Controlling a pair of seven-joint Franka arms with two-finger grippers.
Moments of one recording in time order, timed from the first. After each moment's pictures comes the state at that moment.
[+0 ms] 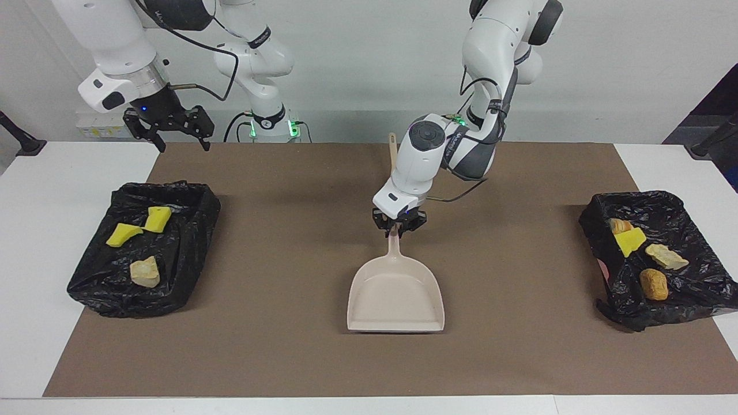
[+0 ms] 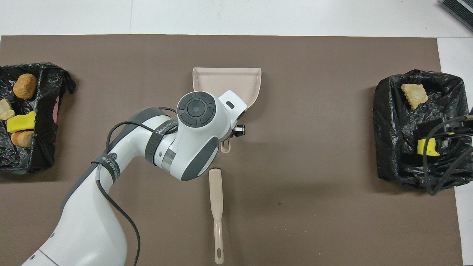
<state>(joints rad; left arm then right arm) -0.43 0.42 -0.23 -1.70 -0.02 2.20 -0.57 0.00 -0.04 -0.05 -1.61 0.01 1.52 -0.07</state>
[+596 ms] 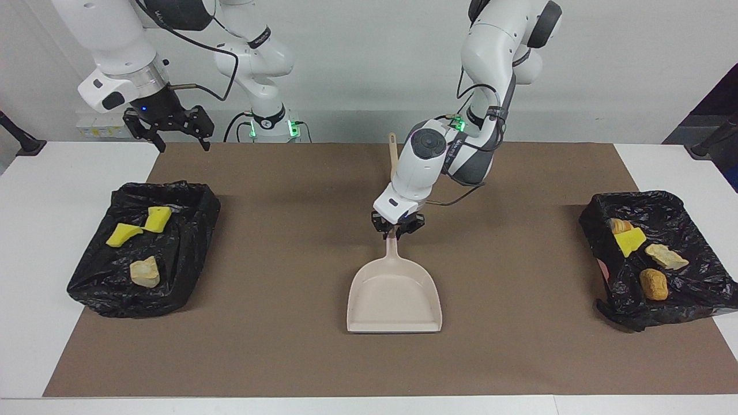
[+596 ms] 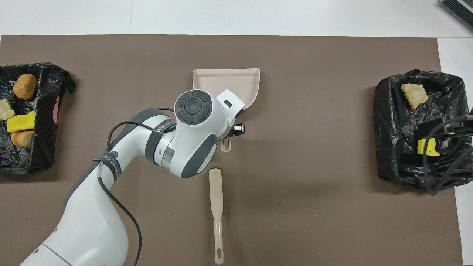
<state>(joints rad) -0.43 0.43 -0.22 -1.70 -0.04 2.22 -0.56 0.00 -0.04 -0.05 -1.61 0.01 1.52 -0.07</state>
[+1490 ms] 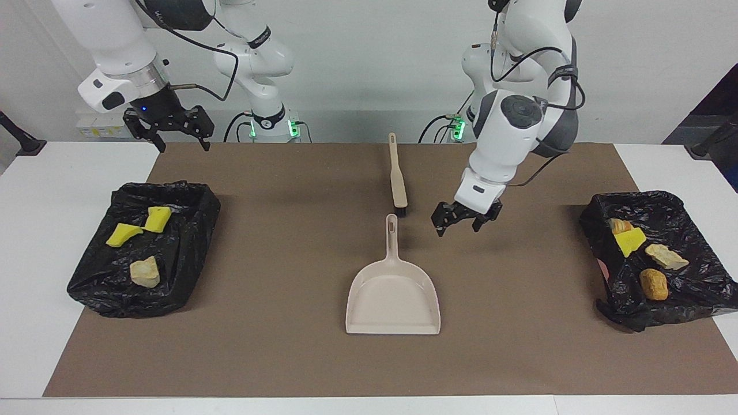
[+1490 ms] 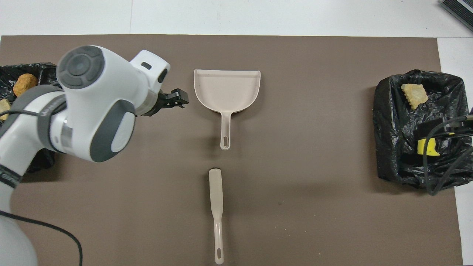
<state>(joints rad) -0.19 0.22 -0.18 -1.68 -0.04 2.00 -0.54 0.00 -0.04 -0.05 -1.61 0.01 1.52 -0.07</state>
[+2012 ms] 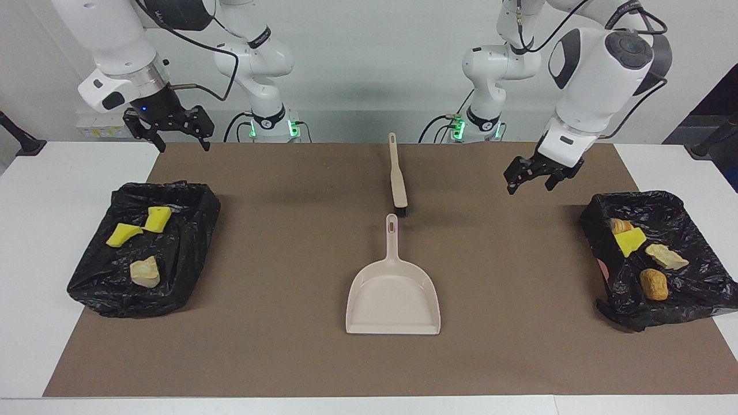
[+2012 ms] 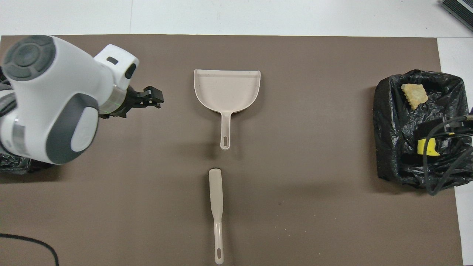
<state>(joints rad) 0.00 0.03 -0.17 -1.68 -0.04 1.70 -0.21 0.00 -0.04 -0.05 -1.61 0.01 1.52 -0.07</state>
